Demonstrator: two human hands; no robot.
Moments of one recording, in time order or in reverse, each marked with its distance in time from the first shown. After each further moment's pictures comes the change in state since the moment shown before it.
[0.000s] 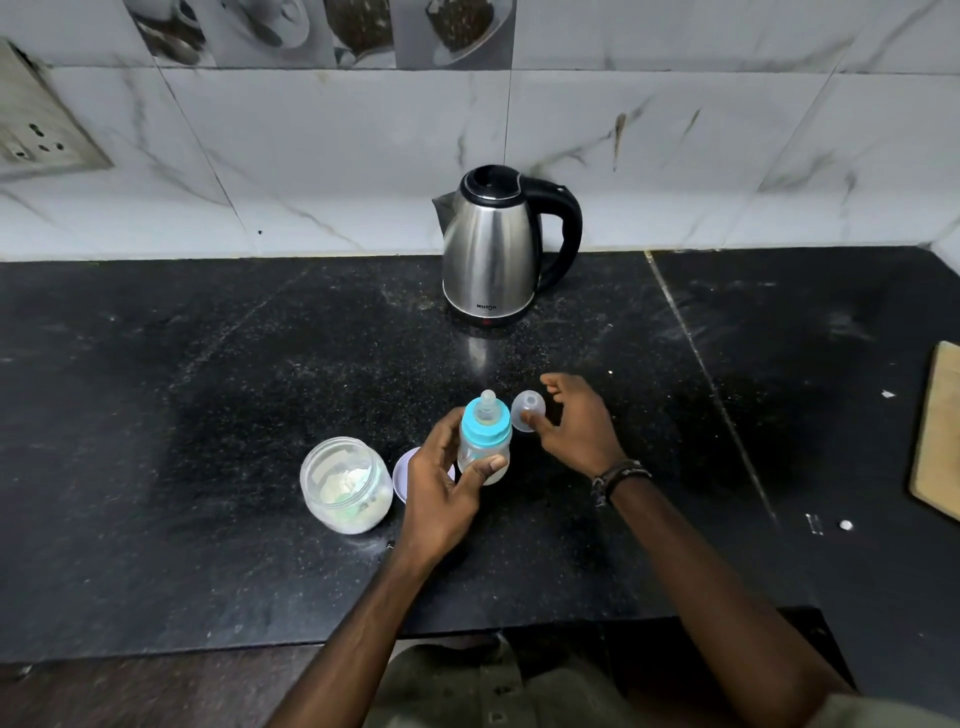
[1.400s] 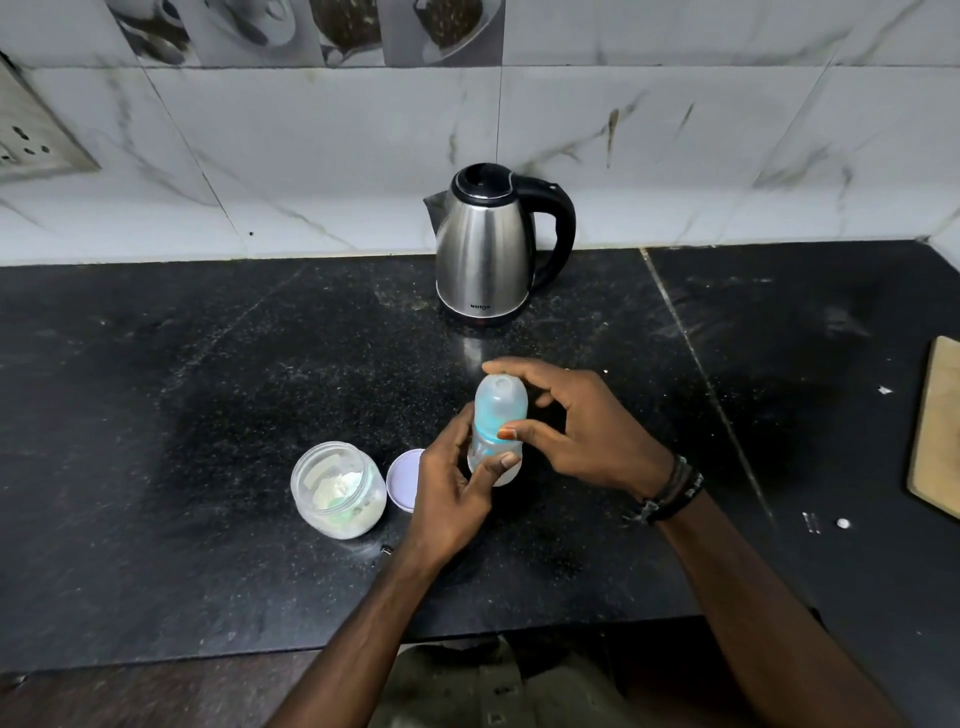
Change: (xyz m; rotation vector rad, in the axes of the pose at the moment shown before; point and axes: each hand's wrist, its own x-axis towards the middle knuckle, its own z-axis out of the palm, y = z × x) left_hand 0.002 0.024 0.012 -0.068 -0.112 0.098; right_hand -0.036 -0.078 -0.081 0.313 -0.196 -0.473
